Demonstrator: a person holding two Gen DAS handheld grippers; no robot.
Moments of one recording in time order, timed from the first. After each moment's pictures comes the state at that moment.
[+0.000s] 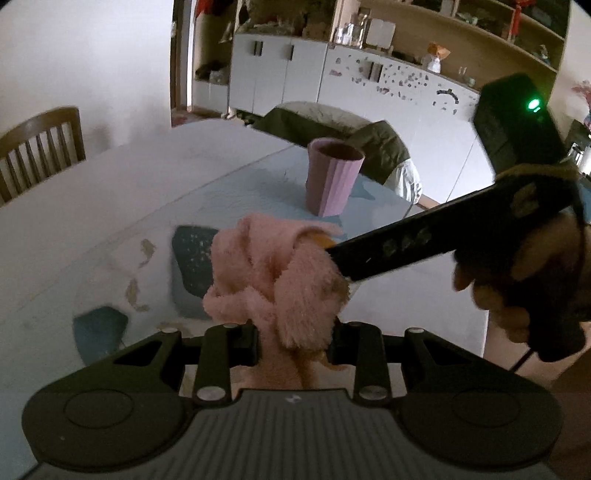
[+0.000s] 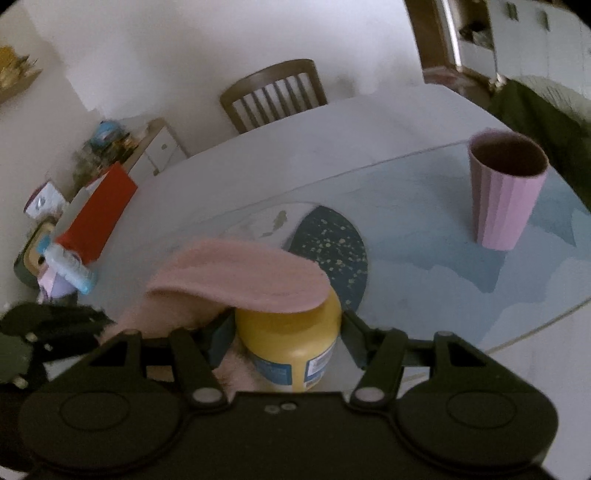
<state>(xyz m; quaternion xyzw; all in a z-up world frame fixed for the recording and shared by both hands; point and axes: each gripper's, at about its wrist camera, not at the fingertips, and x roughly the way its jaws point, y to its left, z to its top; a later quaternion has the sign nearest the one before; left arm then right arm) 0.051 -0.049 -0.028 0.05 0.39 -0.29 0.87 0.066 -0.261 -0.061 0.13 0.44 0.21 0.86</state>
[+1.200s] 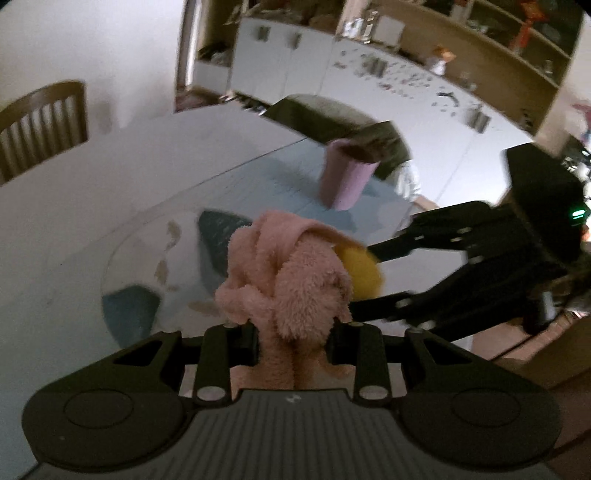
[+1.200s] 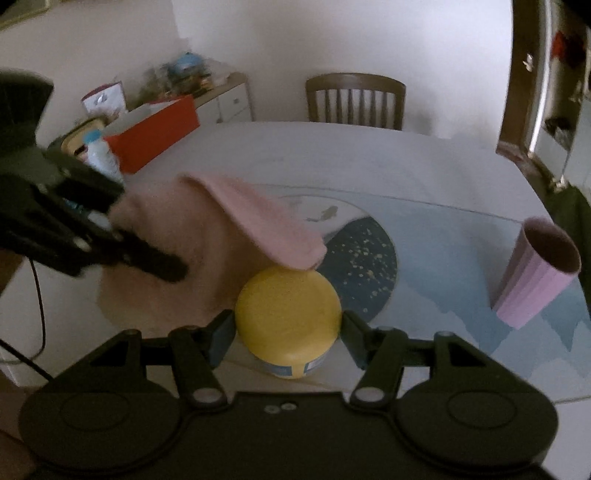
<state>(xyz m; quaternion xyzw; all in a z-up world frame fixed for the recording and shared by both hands) 0.053 0.005 -0.001 0.02 0.41 -0.31 0.86 0.031 -0.233 -0.049 -0.07 0.39 0.31 0.86</state>
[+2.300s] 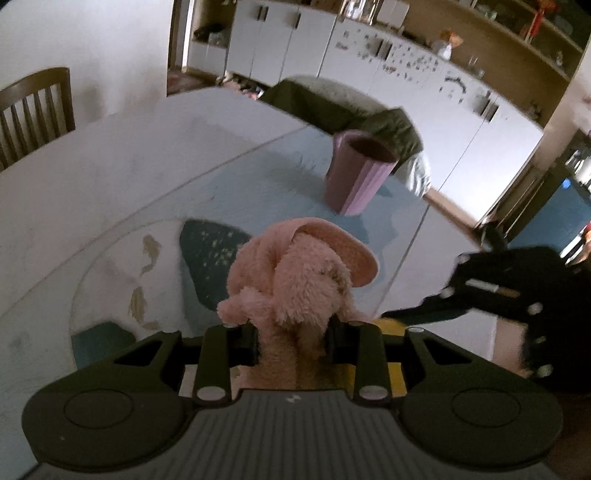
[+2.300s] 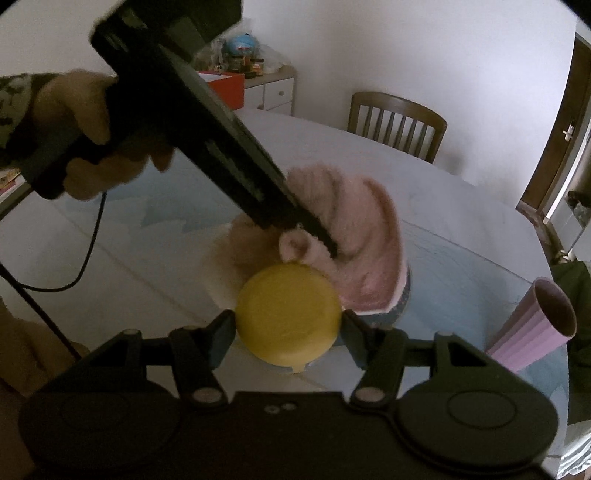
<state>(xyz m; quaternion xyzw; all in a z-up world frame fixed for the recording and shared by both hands) 0.122 -0.041 -0.037 0.03 0.45 -0.30 0.84 -0.014 -0.222 -0.047 -0.18 0.35 0.36 0.85</state>
